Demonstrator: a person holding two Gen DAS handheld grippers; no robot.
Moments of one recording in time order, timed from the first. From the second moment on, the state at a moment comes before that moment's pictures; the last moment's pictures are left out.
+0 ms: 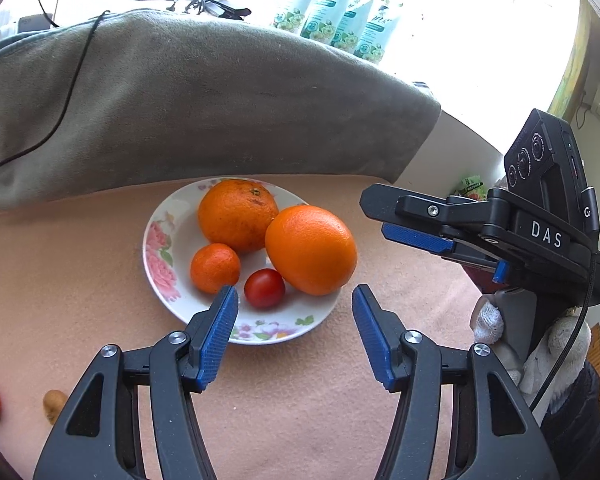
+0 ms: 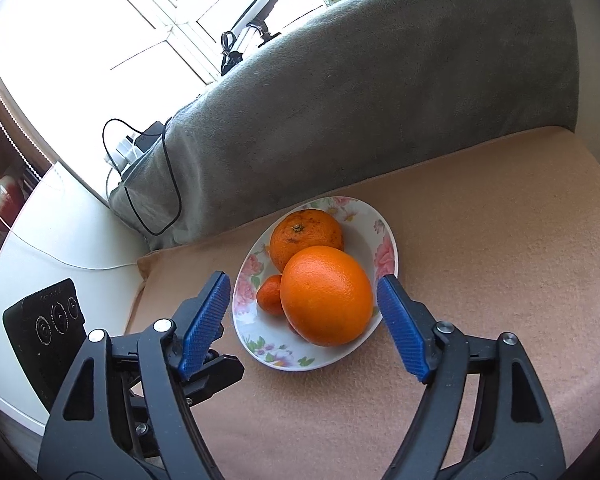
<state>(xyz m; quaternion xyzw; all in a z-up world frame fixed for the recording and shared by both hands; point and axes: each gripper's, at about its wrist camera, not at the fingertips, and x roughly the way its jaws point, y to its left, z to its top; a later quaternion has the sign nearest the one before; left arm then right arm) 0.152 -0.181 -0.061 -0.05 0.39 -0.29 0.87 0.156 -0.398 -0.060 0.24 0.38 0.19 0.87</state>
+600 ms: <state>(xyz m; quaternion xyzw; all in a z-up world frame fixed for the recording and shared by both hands) 0.097 -0.089 -0.050 -0.06 0.35 -0.23 0.91 0.091 -0.334 -0.041 0.11 0.33 0.20 0.91</state>
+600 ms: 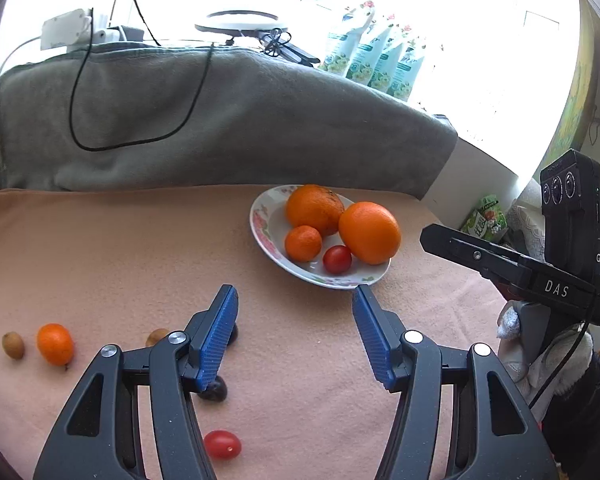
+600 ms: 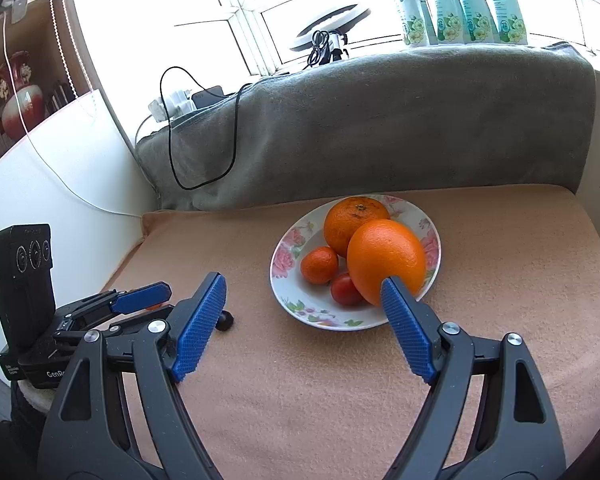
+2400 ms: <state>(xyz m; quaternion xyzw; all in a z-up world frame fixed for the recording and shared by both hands) 0.107 0.051 -0.113 -0.09 0.39 -0.08 0.91 0.106 -0.177 -0.121 0.03 0.47 0.32 0.82</state>
